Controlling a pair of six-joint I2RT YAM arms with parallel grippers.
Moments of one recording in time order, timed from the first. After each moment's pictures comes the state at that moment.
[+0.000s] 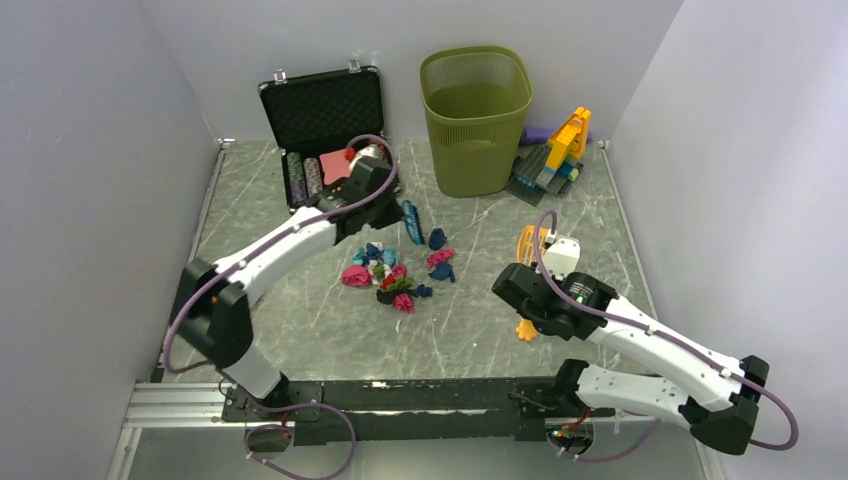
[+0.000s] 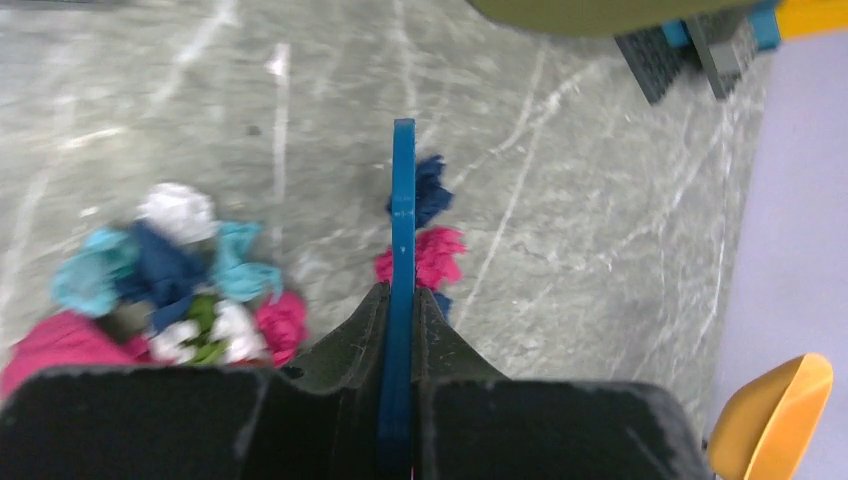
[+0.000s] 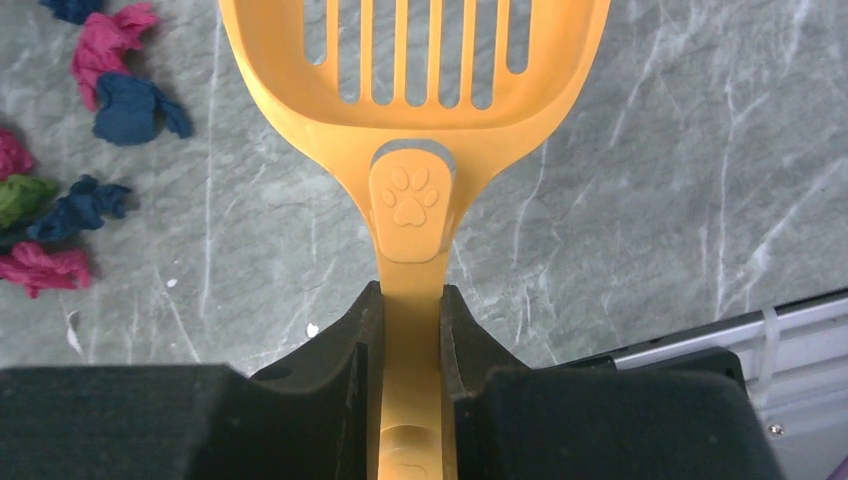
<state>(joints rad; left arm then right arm) -0.60 1.55 1.29 -0.45 -0.16 -0.87 0.97 0.93 0.94 -1.27 0.72 1.17</state>
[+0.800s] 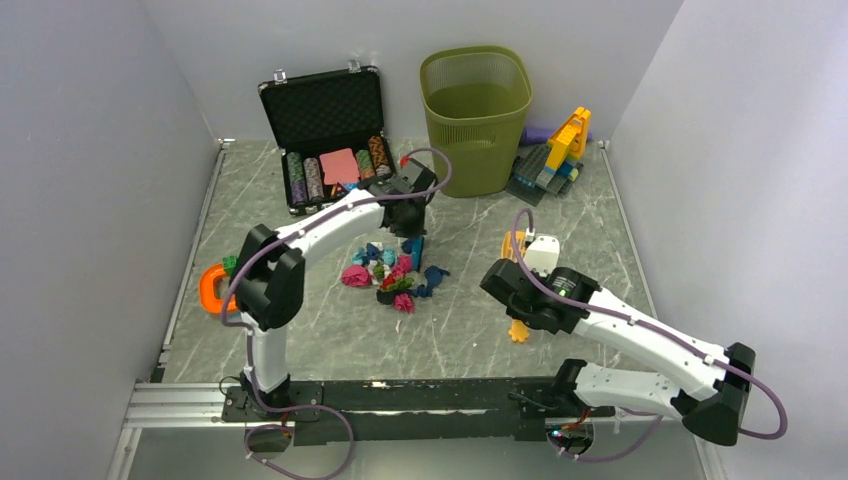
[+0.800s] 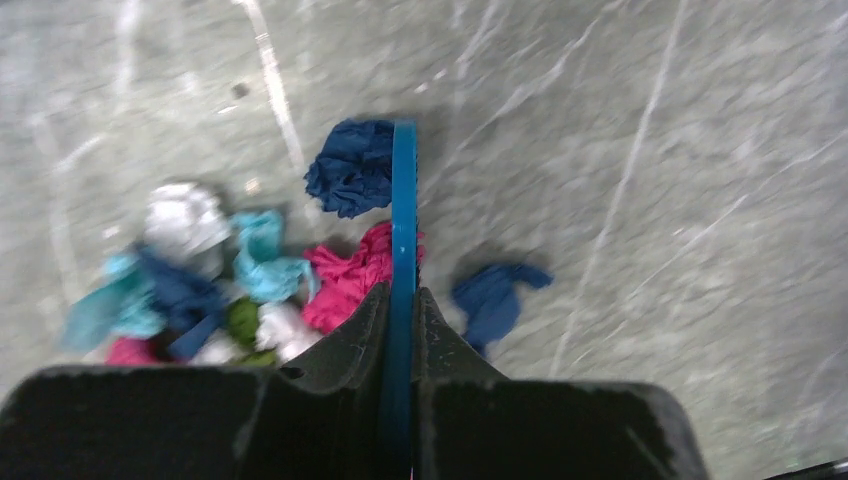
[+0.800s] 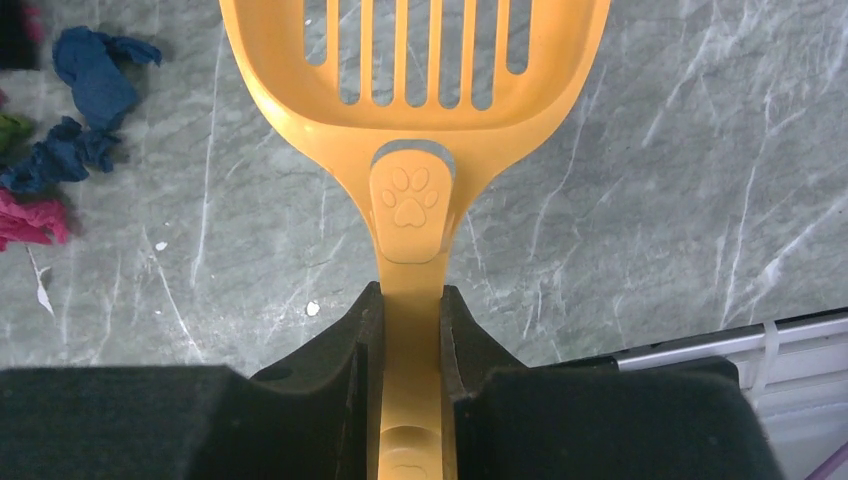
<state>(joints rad) -0.71 1.95 1.63 -0.69 -0.14 -0.58 0.96 0.98 0.94 -1.20 0.65 1.06</state>
